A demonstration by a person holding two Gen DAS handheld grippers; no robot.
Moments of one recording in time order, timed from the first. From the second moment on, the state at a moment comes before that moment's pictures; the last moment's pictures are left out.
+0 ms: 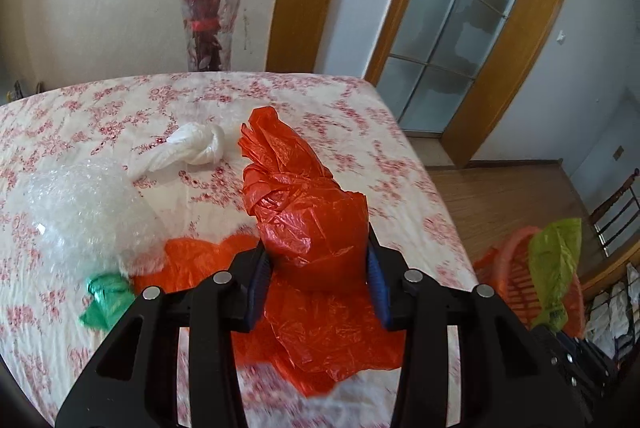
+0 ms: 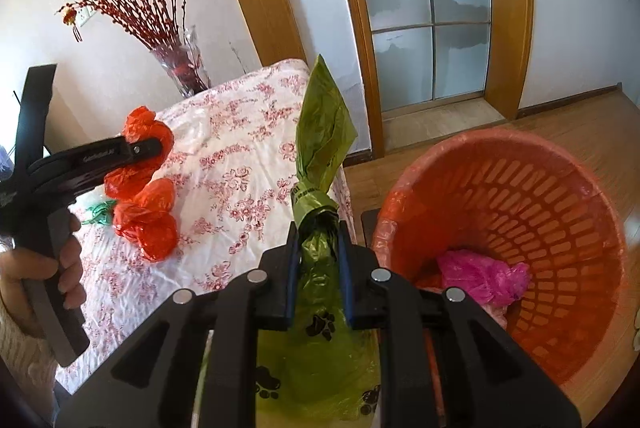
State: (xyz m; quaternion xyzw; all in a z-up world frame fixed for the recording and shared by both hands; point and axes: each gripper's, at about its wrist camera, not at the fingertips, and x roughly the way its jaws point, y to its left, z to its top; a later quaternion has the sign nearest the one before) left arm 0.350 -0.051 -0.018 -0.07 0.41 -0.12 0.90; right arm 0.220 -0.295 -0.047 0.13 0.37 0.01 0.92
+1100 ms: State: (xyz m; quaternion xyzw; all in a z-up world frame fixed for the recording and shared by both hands) left arm 0.253 -0.234 -0.016 0.01 0.40 -0.33 0.85; right arm 0.148 -0.432 -0.033 0.18 0.32 -0.12 0.92
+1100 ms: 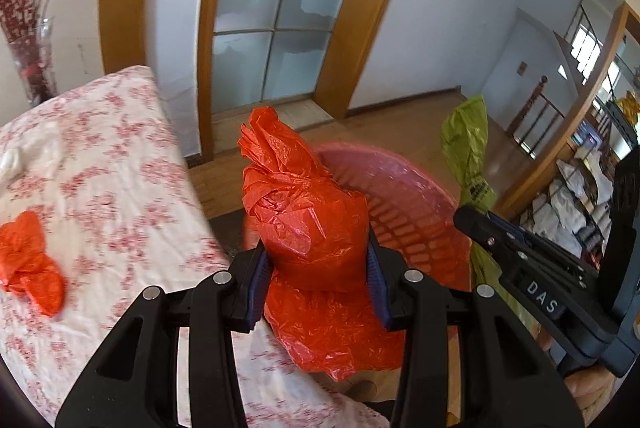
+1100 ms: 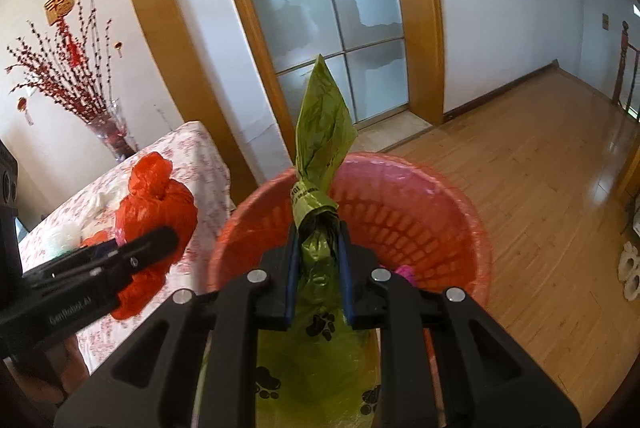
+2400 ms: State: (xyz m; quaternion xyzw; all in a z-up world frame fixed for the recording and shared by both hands) left arm 0.263 -0.242 -0.053 0.03 0.44 -0.31 0.84; right arm 0.171 -0.469 -0.069 0.21 0.34 -0.15 0.91
